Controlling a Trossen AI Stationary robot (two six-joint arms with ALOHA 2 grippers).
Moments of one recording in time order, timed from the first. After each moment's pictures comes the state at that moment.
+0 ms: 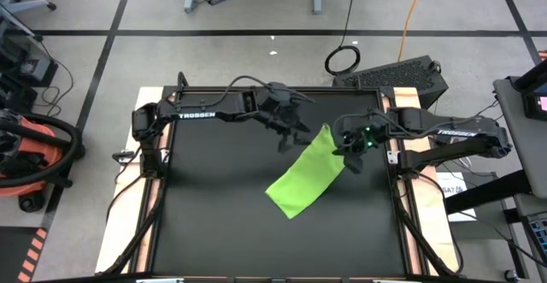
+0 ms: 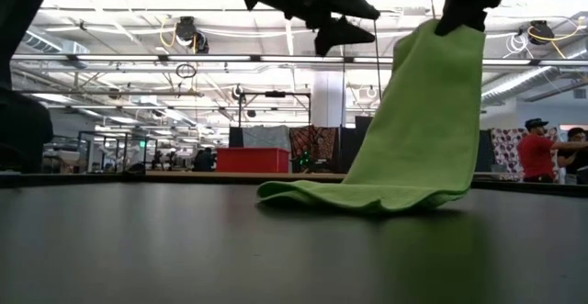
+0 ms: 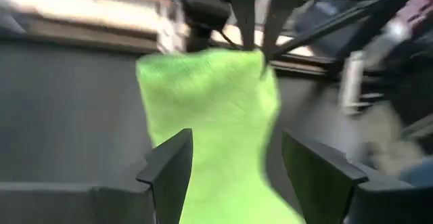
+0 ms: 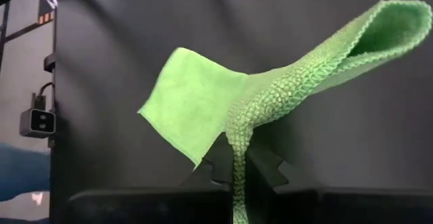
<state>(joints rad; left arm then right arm) 0.22 1.87 1.62 -0.26 0.44 -0.01 -0.10 1.02 1.02 -0.85 -0.15 0.31</state>
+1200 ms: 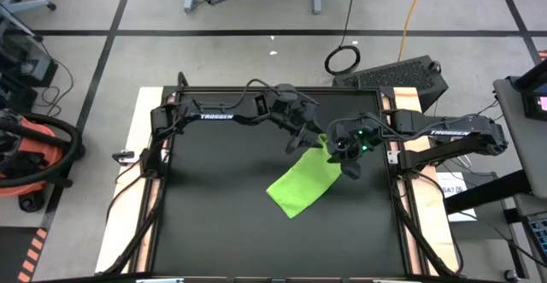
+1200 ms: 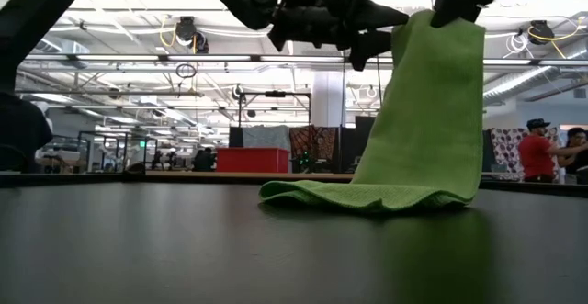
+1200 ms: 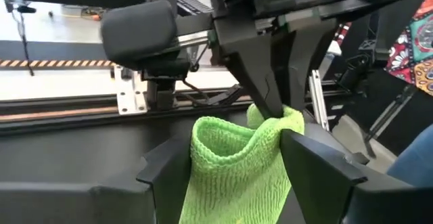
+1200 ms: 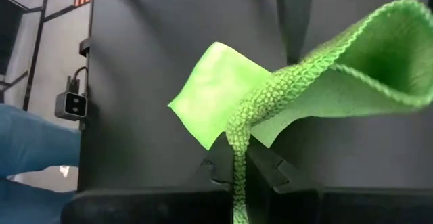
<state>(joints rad) 0.26 2.04 1.62 0.12 0.73 0.04 -0.07 1.08 1.03 -0.78 -0.25 0.28</state>
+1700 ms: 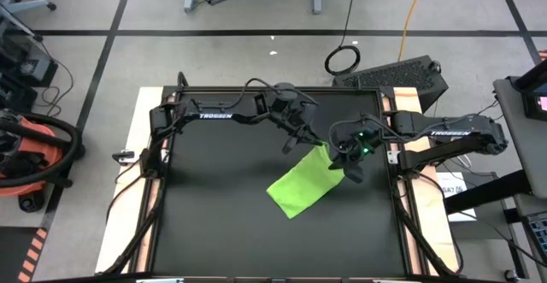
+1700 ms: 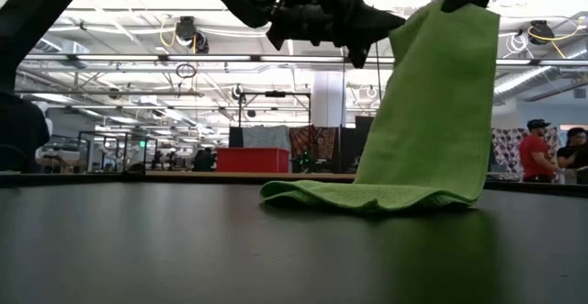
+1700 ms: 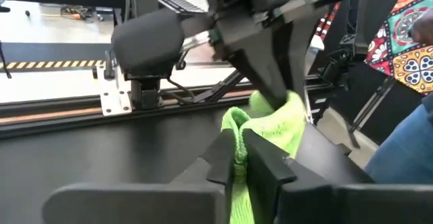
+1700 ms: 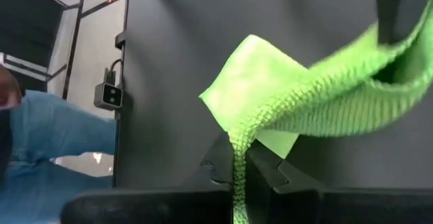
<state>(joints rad) 0.27 2.03 1.62 0.09 0.79 0.06 -0.04 1.08 1.03 -0.78 -0.34 0.32</state>
